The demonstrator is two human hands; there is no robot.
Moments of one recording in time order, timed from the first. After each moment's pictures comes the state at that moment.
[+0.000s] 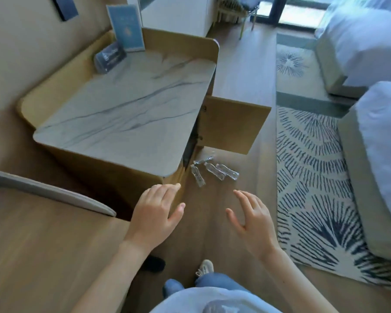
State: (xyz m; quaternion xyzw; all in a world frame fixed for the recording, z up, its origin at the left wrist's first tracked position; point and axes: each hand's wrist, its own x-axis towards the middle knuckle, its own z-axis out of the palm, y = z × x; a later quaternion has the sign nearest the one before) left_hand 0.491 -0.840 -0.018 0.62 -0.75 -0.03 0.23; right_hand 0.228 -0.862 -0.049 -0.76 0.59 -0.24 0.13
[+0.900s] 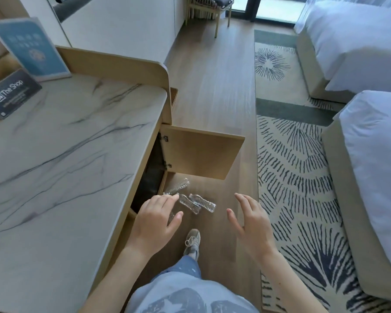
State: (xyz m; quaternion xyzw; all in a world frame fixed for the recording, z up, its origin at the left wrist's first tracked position) left_hand 0.352 -1.204 -0.081 0.62 -0.76 -0.11 0.19; right_hand 0.090 -1.208 -0.086 -0.72 0.65 -0.20 0.14
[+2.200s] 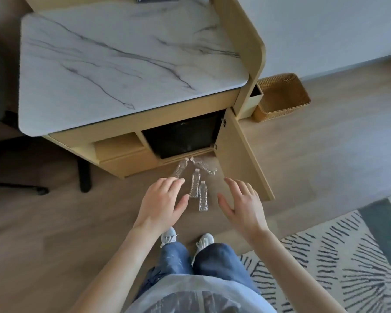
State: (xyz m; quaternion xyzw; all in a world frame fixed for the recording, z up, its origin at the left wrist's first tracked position) left_hand 0.080 -1.351 -0.073 0.92 -0.35 -0.10 0.16; right_hand -0.031 -1.553 -0.085 -0.96 0.17 -0.05 0.24
